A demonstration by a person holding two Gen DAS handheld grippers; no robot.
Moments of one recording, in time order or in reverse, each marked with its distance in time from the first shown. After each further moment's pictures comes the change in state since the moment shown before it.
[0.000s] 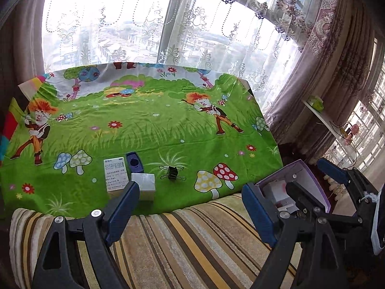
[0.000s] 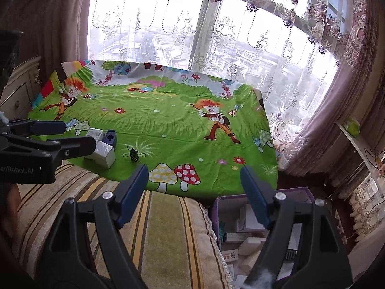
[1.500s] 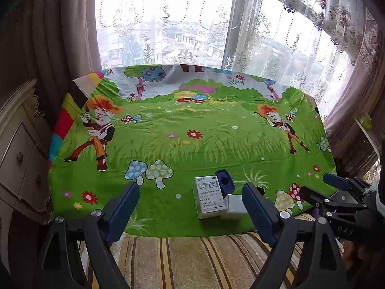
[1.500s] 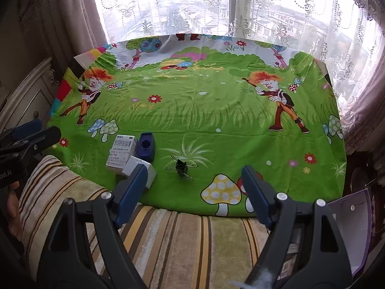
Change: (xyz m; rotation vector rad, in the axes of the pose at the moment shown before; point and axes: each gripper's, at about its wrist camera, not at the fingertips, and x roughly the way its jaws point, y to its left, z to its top) left arm -0.002 0.103 0.034 -0.126 0.020 0.263; right arm 0.116 0.040 0.051 0.105 0.239 0.290
